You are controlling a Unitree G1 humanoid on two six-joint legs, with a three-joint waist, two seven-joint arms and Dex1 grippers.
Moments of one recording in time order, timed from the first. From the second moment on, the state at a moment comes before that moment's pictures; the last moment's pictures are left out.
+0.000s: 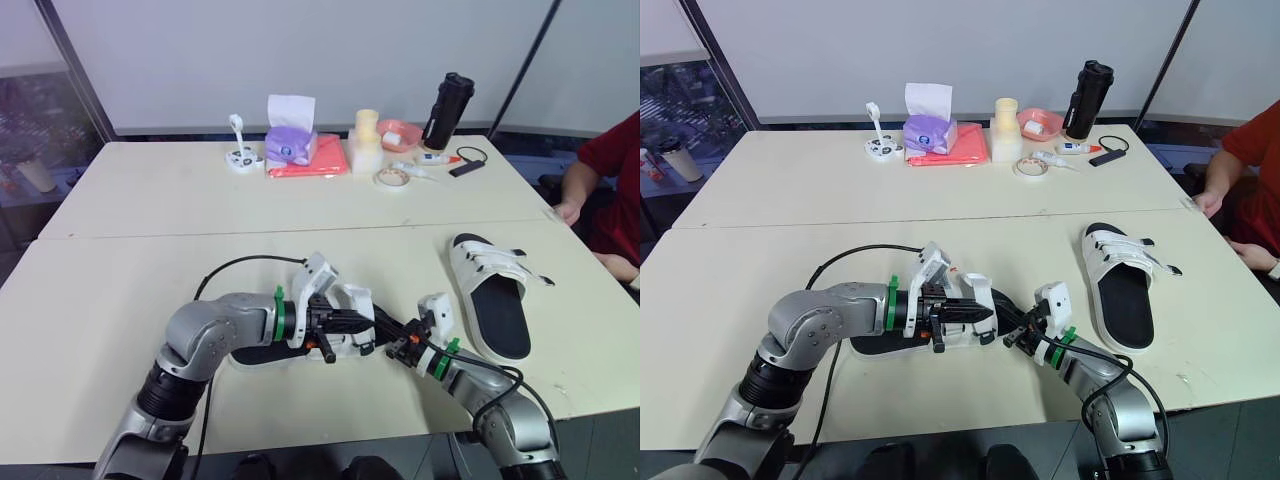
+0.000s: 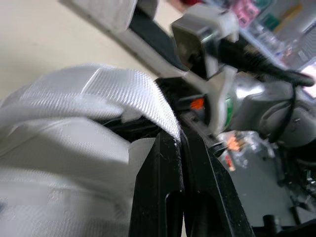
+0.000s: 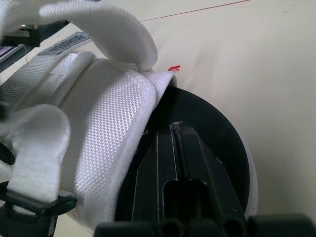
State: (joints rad) left arm -0.51 0.31 -0.20 -0.30 -0.80 1.13 -0.64; right arm -0.01 -0.31 0.02 -0.17 0.43 0.43 0.63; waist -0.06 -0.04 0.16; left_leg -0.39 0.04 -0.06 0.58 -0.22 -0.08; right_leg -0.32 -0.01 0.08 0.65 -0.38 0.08
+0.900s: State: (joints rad) left arm -0.50 0.31 -0.18 -0.27 -0.75 1.08 -0.60; right arm -0.02 -0.30 0.02 -0.16 0.42 0.43 0.63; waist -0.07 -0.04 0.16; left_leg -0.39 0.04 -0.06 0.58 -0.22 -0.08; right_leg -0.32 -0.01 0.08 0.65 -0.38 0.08
